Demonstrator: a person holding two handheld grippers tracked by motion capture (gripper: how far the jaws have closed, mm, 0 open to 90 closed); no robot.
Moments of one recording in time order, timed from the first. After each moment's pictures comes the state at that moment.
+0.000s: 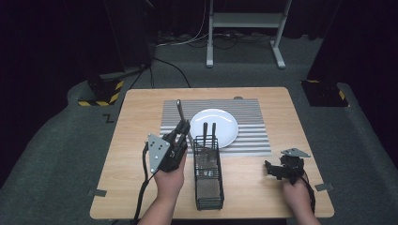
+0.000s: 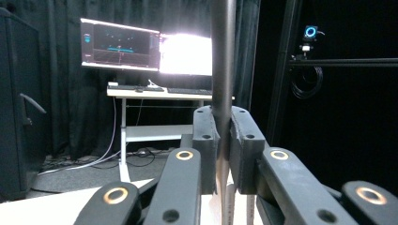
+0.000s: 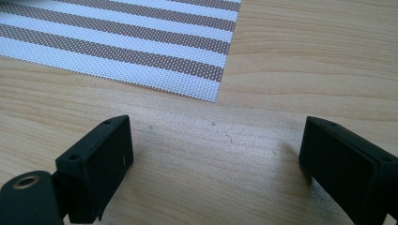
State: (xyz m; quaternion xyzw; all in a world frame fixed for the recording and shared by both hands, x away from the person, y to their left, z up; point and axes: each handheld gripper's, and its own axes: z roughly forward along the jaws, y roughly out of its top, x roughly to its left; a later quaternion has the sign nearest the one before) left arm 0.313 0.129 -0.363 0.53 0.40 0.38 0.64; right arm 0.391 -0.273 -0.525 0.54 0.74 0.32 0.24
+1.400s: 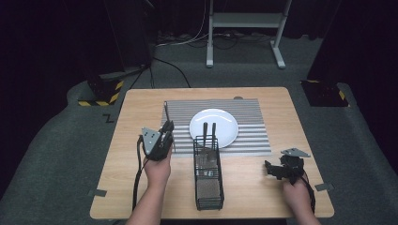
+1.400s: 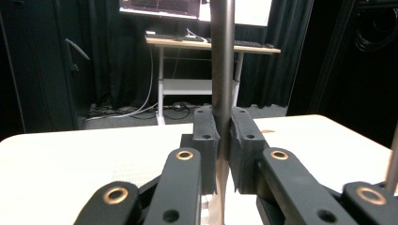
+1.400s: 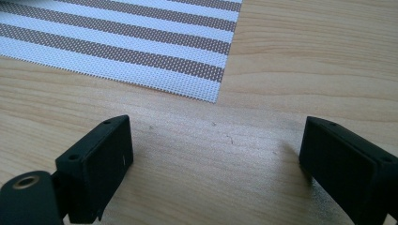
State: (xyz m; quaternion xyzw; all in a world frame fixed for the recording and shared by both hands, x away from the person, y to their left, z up) left arm 0.377 0.171 -0.432 0.57 0.48 0.38 0.55; right arm 0.391 -0.273 -0.525 0.54 0.74 0.32 0.24
